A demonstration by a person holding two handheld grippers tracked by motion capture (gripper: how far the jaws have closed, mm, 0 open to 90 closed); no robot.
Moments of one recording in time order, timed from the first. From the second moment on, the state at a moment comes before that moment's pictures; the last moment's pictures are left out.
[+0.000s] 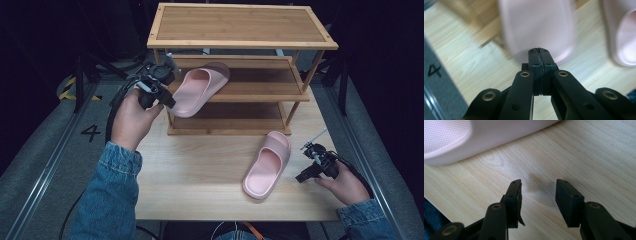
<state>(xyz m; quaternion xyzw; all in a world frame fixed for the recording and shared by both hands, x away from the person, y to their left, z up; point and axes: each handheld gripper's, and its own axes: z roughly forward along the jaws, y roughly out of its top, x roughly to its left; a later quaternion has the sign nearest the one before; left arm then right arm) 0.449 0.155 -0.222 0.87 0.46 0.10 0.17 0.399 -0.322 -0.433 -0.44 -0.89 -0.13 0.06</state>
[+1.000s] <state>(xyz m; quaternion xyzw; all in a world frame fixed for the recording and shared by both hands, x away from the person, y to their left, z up) 0.472 0.103 -0.258 0.89 0.41 0.07 0.16 0.400 -0.321 -0.438 -0.44 -0.89 -0.13 0.08</state>
